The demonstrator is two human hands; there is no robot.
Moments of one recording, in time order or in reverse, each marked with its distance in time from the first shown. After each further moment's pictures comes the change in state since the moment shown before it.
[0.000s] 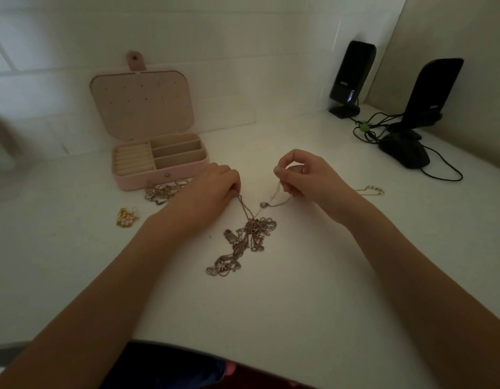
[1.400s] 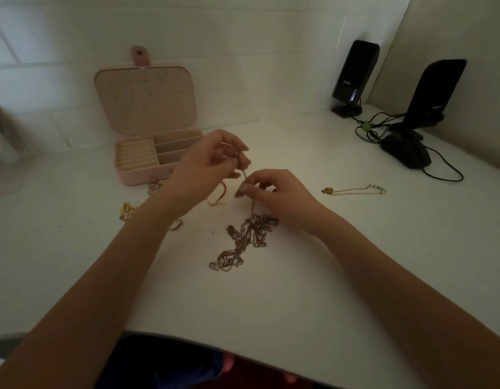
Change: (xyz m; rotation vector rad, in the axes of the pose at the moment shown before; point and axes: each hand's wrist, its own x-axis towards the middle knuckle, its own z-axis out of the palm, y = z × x) left_hand 0.003 0.021 -0.031 -0.944 0.180 -0.284; right_hand -0.007 -0.003 0.046 -0.260 -0.130 -0.194
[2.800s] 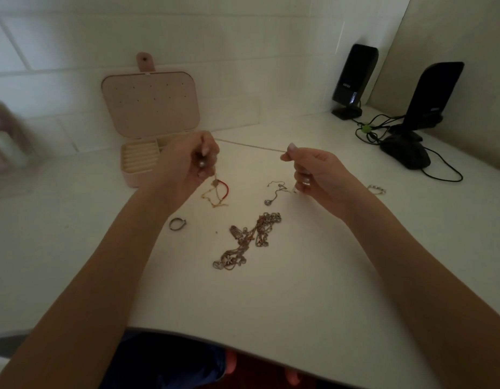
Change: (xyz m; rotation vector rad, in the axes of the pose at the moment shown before) left_hand 0.010 -0.004 -0.024 -0.499 0.059 -0.180; right_hand -0.002 0.011 -0.047 0.628 0.170 0.235
